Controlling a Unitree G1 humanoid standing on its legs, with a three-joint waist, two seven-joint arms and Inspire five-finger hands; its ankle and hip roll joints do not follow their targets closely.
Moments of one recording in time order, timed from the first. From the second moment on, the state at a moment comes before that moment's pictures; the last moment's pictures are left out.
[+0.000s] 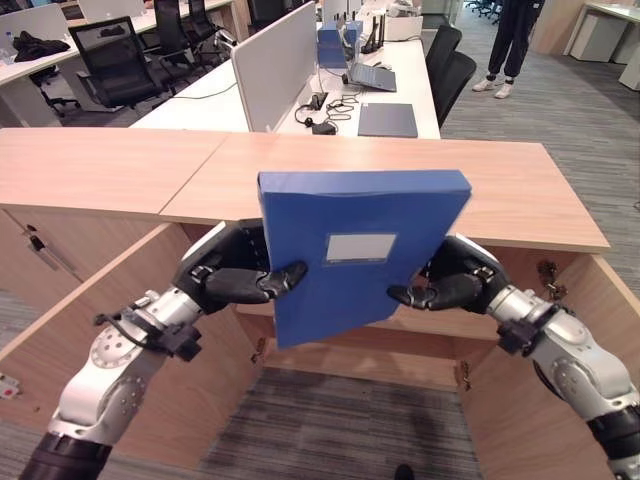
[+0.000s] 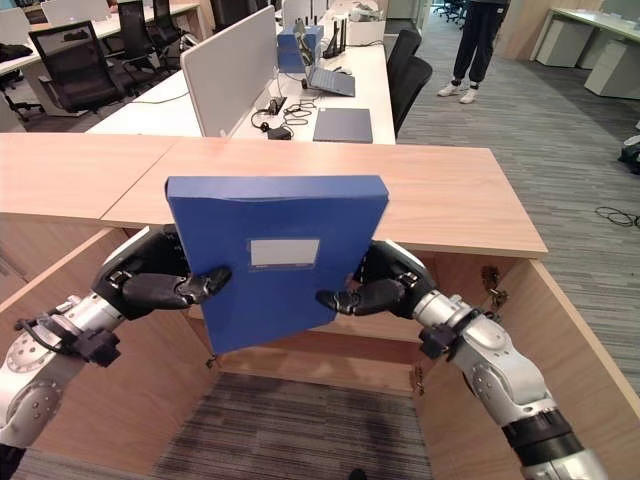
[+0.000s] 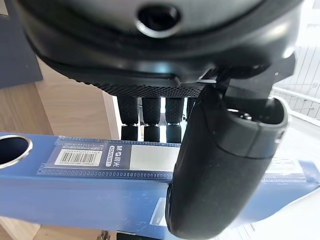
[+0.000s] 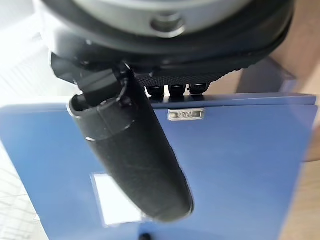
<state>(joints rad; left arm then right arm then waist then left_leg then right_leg) -0.06 0.82 -0.04 -0.17 -0.86 0.00 -0.40 -0.23 -0.75 0.18 -0.03 0.86 0.08 0.41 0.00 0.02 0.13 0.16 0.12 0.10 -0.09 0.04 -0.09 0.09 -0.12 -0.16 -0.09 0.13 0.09</state>
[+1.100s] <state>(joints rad) -0.11 0.65 -0.07 -0.12 -0.87 0.01 -0.37 -0.27 -0.55 0.26 0.12 0.88 0.06 0.37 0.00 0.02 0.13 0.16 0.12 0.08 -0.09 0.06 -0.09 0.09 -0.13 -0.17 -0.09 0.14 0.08</state>
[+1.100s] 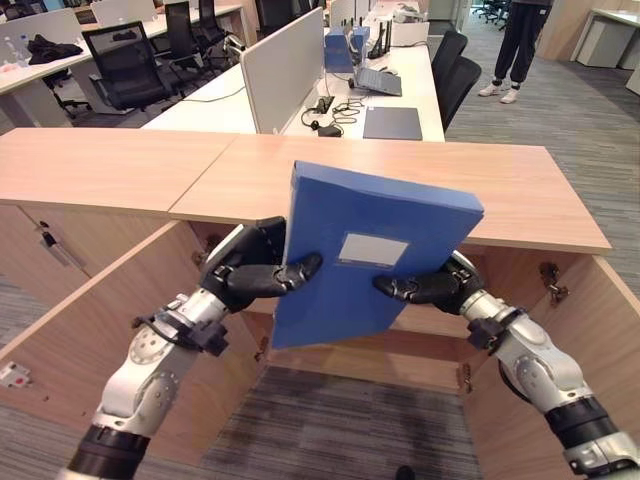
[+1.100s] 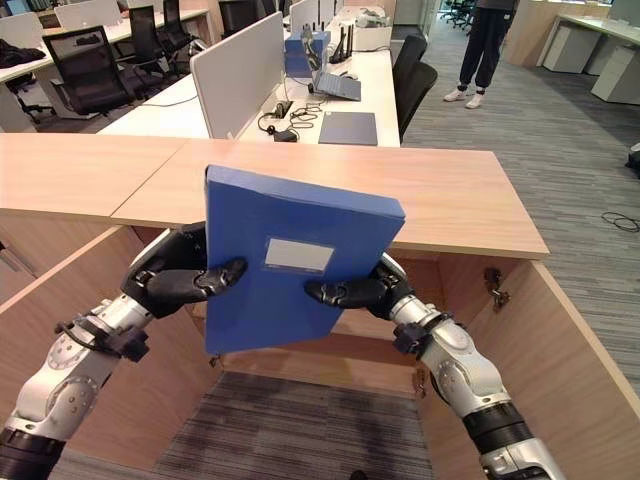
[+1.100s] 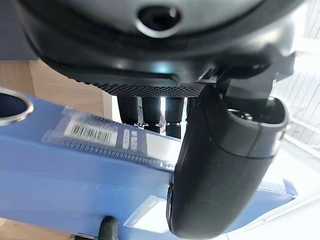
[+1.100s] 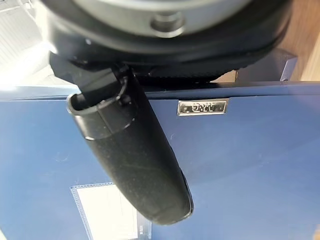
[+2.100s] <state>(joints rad) -0.08 0.57 -0.05 -0.13 -0.76 -0.03 -0.31 -0.19 -0.52 0.29 0.11 0.90 0.03 0.38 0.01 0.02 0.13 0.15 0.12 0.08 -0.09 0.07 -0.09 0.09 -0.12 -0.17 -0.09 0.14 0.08</state>
